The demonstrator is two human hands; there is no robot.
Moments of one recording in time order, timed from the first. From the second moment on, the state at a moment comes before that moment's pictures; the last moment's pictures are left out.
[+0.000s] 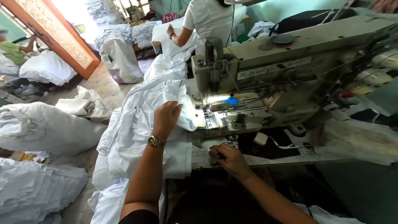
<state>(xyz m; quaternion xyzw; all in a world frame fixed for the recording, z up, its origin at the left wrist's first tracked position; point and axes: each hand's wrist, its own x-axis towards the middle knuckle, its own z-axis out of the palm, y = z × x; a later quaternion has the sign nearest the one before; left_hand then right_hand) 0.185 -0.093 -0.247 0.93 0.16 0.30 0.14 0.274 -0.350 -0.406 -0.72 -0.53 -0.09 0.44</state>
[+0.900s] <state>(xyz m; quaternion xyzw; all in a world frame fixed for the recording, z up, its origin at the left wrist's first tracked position) 0.122 -0.137 -0.244 0.89 0.09 0.32 0.31 0.290 -0.283 -0.285 -0.78 -0.52 -0.16 0.31</state>
